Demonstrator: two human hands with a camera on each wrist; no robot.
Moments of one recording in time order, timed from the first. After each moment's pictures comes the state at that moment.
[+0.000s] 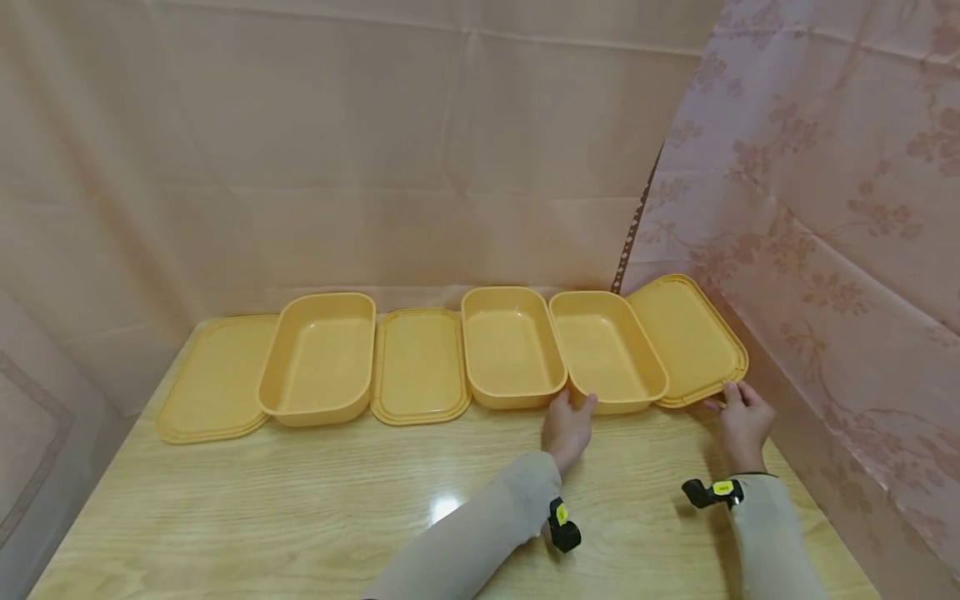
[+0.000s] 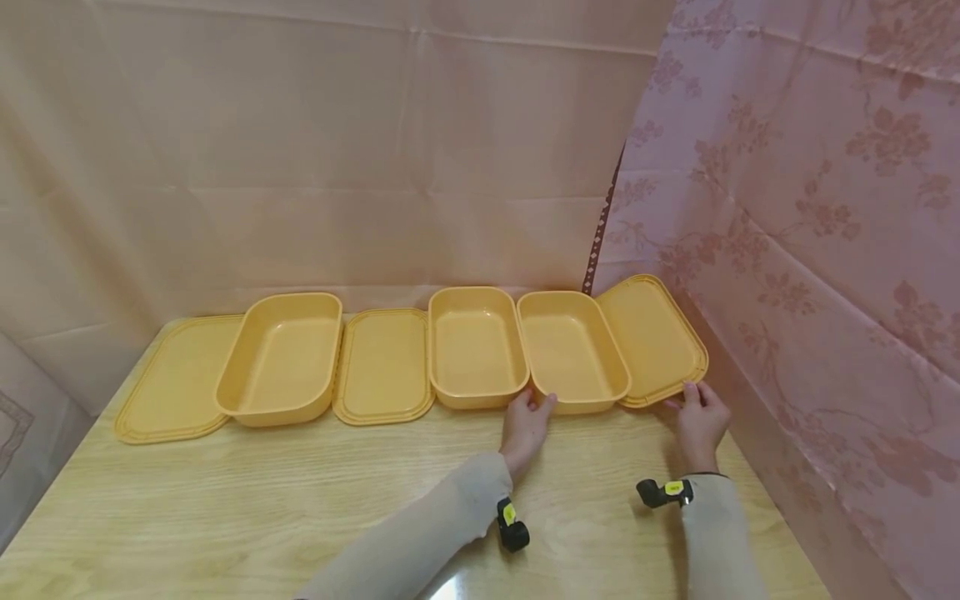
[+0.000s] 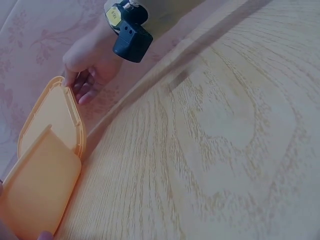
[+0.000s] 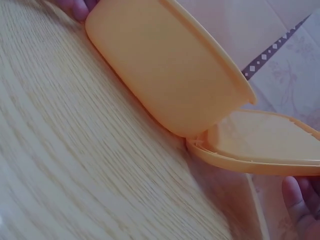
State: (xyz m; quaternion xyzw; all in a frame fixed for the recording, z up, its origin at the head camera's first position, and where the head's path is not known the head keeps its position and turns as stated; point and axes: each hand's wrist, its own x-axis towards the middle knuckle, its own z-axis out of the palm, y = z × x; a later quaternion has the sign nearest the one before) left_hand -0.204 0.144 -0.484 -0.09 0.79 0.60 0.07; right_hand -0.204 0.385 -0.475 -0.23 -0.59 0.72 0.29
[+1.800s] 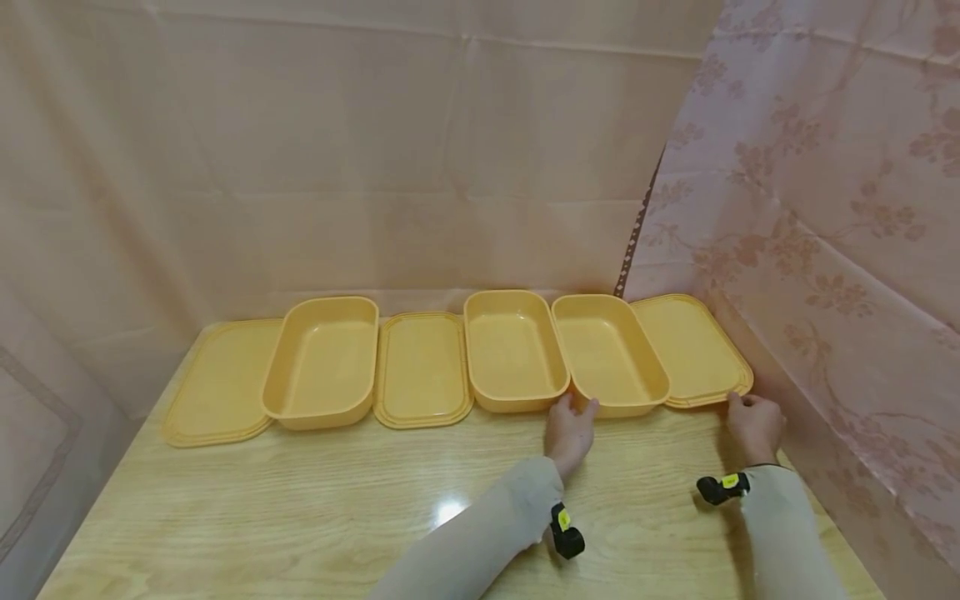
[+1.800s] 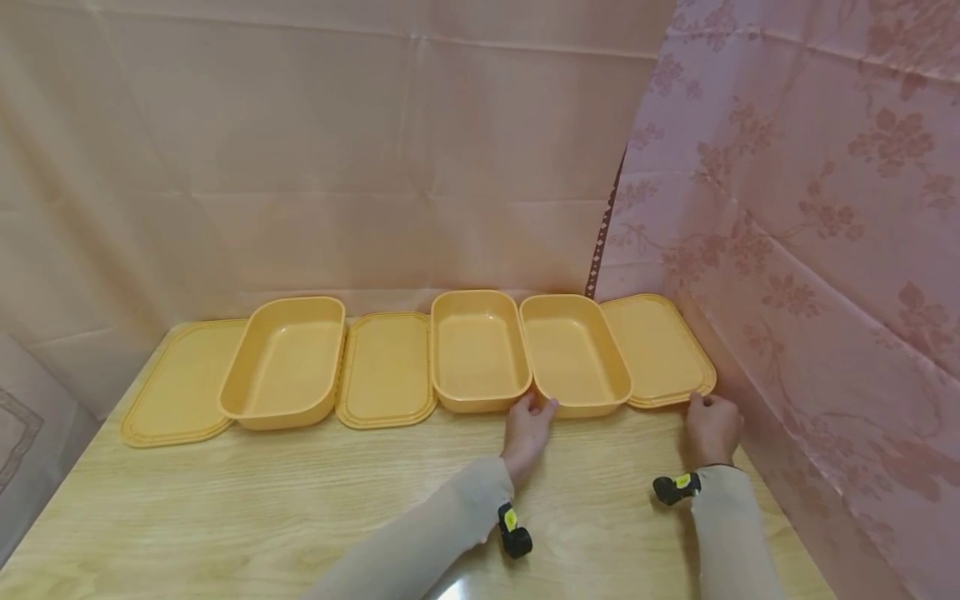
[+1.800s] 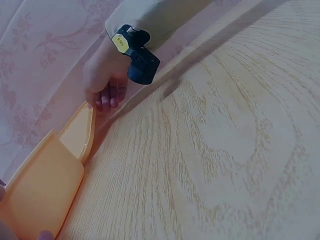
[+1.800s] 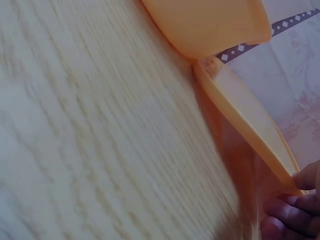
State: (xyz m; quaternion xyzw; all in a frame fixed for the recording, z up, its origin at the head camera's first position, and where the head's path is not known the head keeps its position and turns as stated) left_hand -0.201 0.145 -0.480 -0.11 0.78 0.61 0.08; right_hand -0.207 0.419 -0.481 -0.31 -0.89 0.33 0.11
